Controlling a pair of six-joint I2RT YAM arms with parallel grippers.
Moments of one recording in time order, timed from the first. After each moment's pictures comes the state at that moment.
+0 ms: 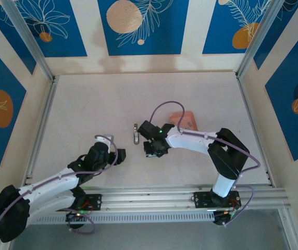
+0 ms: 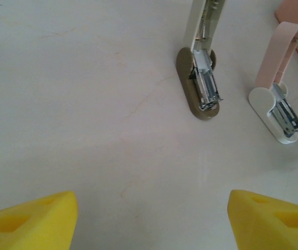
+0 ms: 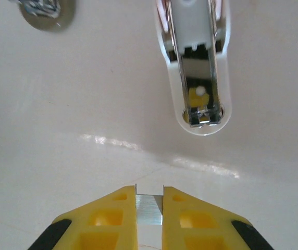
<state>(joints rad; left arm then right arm) -0.70 0.91 0.25 -0.01 -0.12 -0.55 0.92 1.70 1.10 -0.70 0.00 0.76</state>
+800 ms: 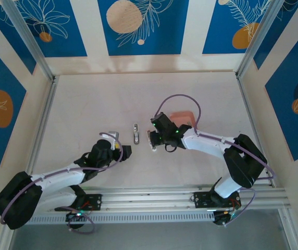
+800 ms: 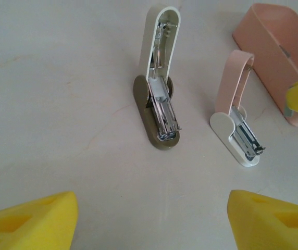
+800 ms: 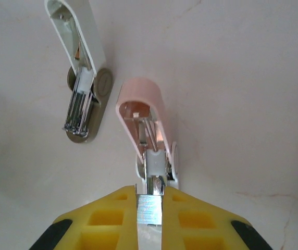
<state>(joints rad) -0.70 1.07 0.25 0.26 -0.05 -0.55 0.79 1.55 0.93 -0.34 0.05 0.49</state>
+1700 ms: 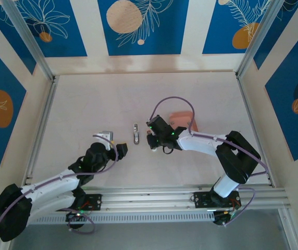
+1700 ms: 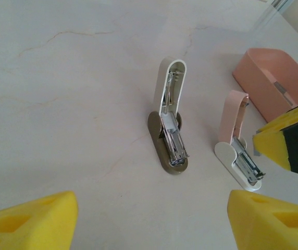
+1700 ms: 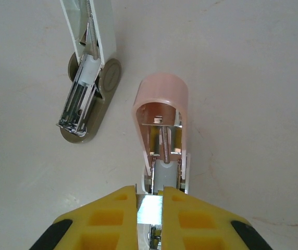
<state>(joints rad) -0.70 0.91 0.20 0.26 -0.16 -0.52 0.82 1.62 0.92 -0.27 0.06 0.41</state>
